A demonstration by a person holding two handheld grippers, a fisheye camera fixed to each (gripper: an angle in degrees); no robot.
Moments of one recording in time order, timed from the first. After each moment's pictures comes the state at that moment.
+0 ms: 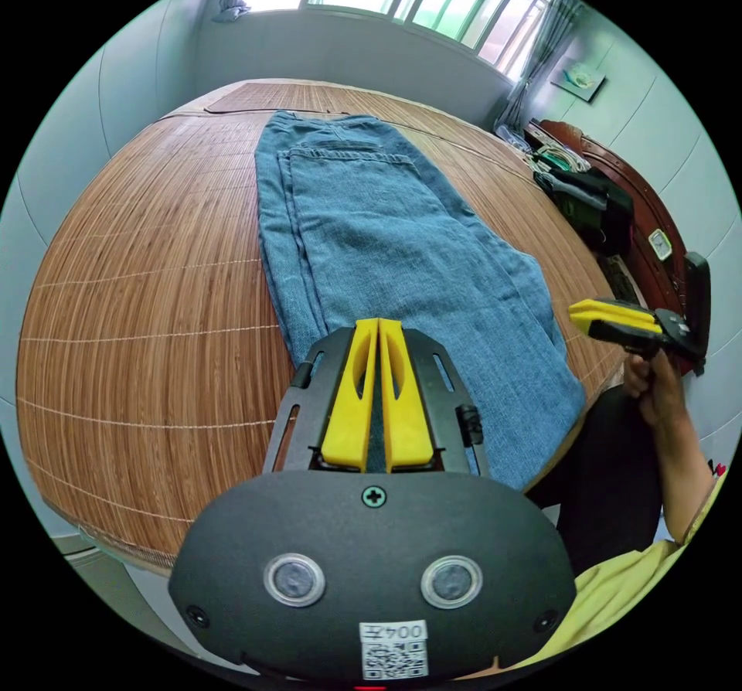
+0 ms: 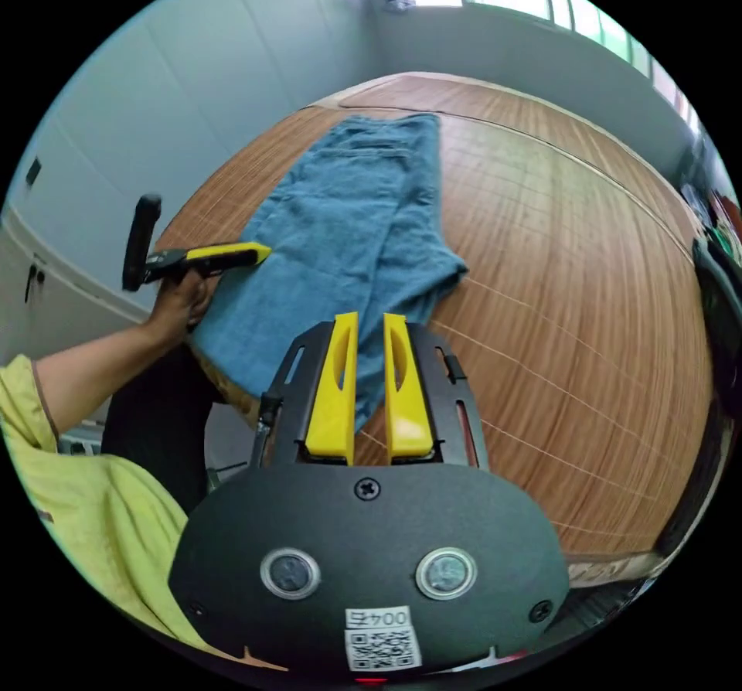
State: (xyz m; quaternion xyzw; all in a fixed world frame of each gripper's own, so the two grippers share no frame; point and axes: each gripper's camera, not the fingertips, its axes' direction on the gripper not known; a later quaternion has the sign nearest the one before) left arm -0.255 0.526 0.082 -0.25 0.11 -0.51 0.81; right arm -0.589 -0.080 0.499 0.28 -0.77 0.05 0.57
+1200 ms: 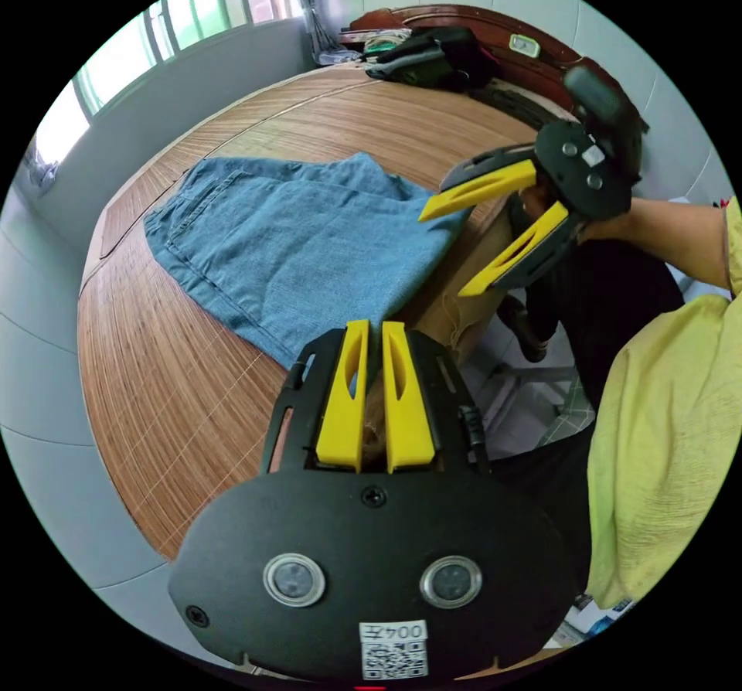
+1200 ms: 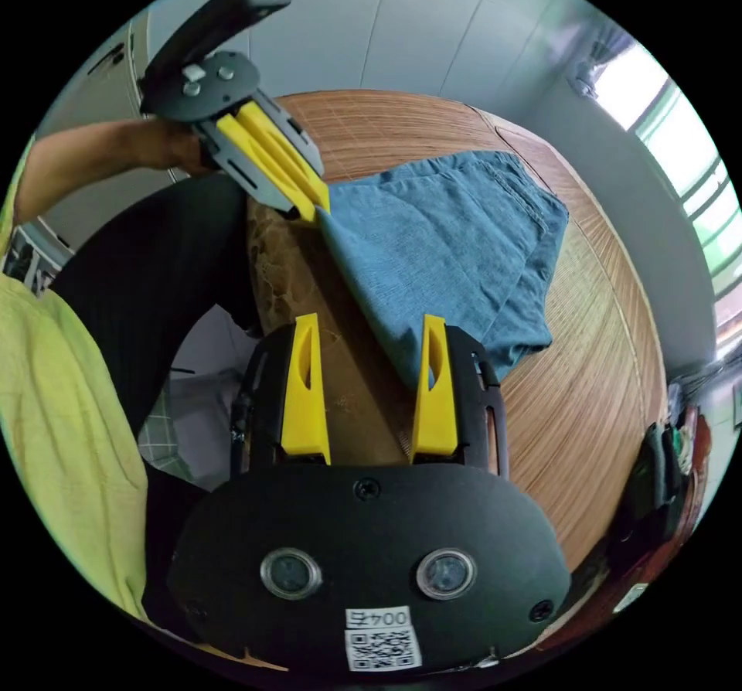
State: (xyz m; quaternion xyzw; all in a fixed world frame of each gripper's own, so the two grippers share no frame) left arm -0.171 0.420 -0.005 -0.27 0.23 -0.20 0.91; right arm -0.740 0.069 0.247 0.47 -0.60 -0.11 0.64
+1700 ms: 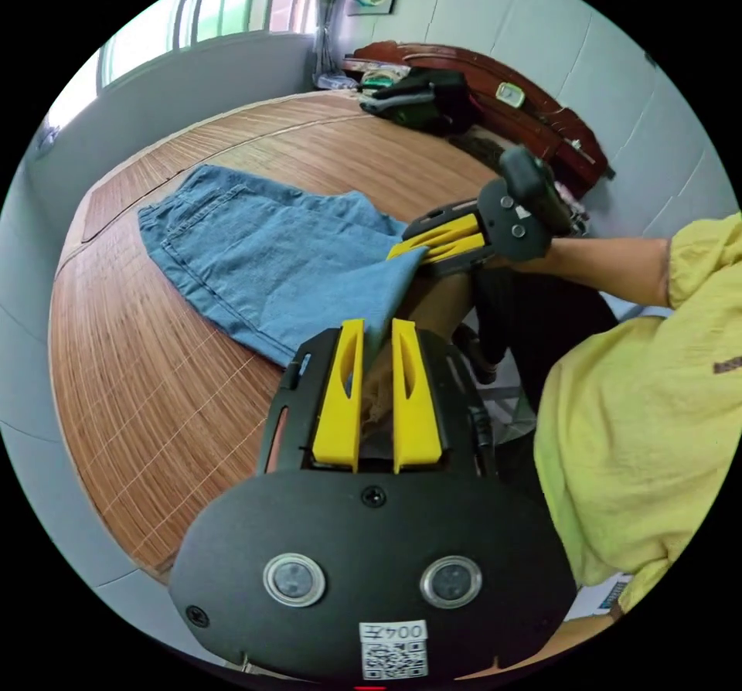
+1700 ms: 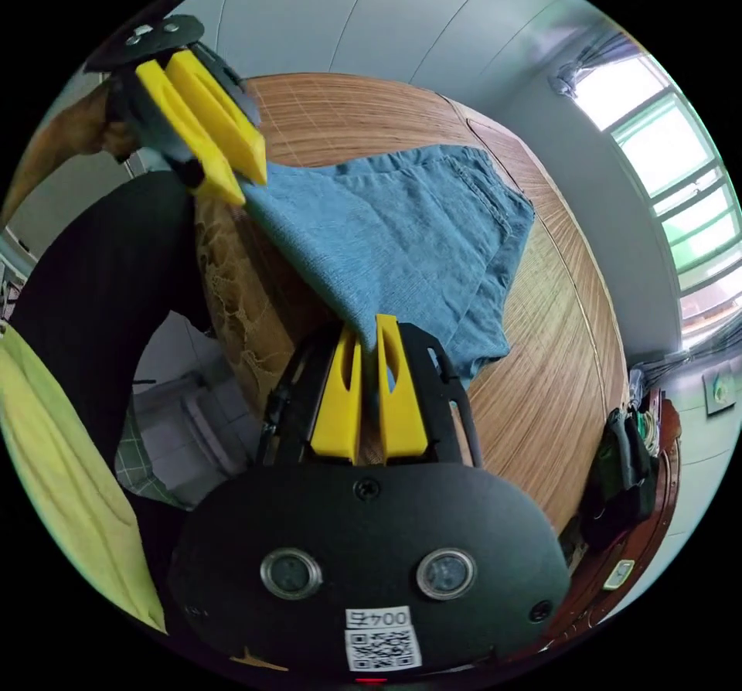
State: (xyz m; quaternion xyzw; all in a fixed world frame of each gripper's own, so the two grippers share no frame) left arm -0.241 0.436 -0.033 -0.21 0.29 -0.27 0.89; right arm -0.762 0.051 0.190 0.45 -0.55 -0.08 0.70
